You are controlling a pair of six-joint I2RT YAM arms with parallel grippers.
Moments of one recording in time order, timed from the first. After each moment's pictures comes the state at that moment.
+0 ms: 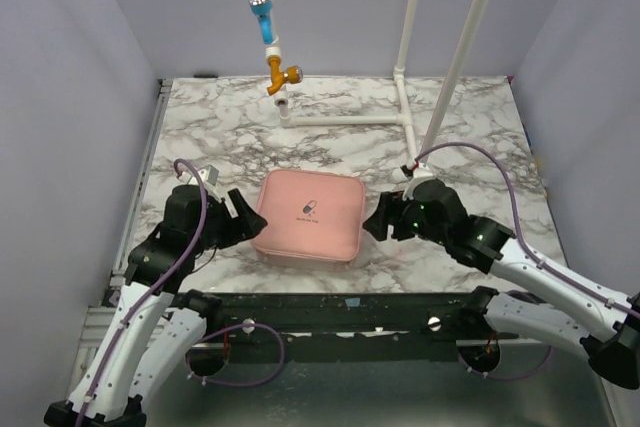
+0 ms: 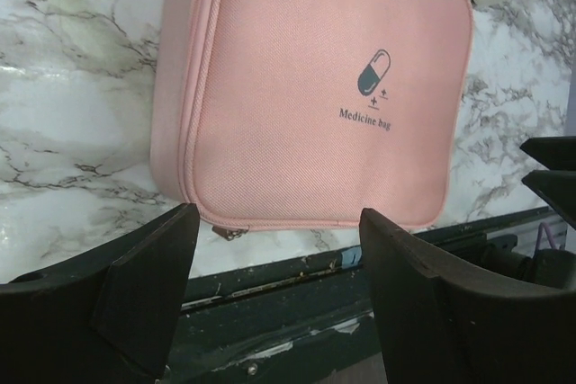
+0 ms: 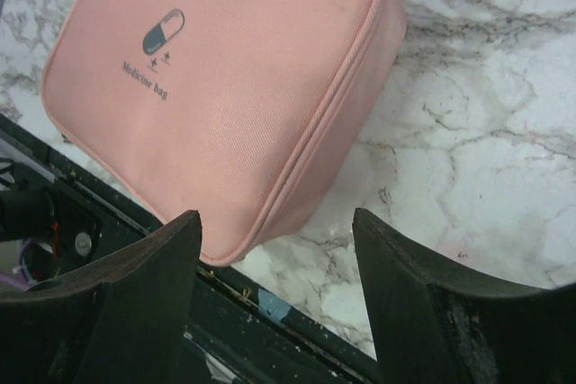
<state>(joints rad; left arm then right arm) -0.34 0.59 0.77 -0.84 0.14 -0.66 0.83 0.92 0.72 -0.38 0.08 0.58</state>
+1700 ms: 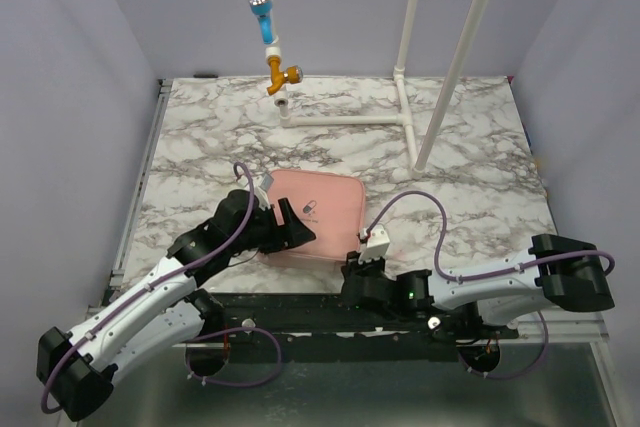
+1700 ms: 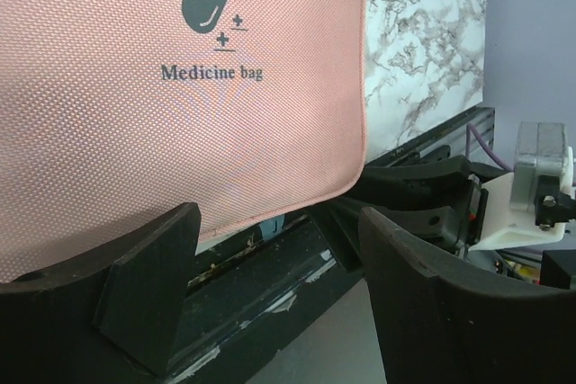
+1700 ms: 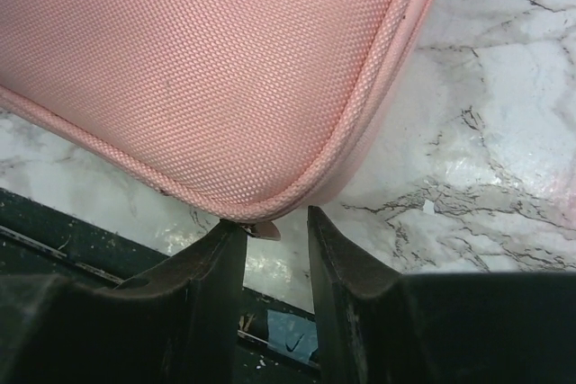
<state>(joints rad) -0.71 0.75 0.59 -0.42 0.19 -0.88 1.51 1.32 0.56 -0.13 0.85 1.00</state>
